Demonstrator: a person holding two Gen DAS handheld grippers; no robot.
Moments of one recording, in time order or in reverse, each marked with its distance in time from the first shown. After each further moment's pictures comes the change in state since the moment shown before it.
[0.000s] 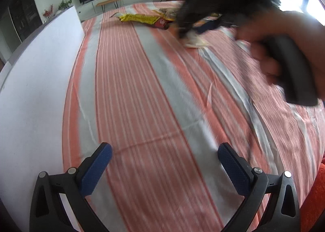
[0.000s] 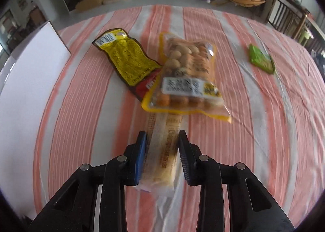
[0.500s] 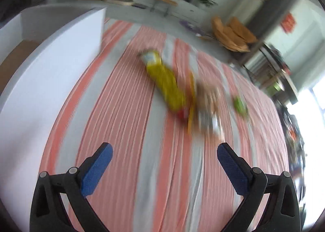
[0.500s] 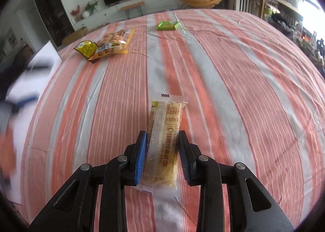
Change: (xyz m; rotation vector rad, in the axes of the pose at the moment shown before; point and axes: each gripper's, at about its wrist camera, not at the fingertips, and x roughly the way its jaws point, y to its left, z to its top) left arm 0.045 0.062 0.179 -0.612 -0.105 -0.080; right arm -0.092 -0.108 -0.170 0.179 -0.199 -0.033
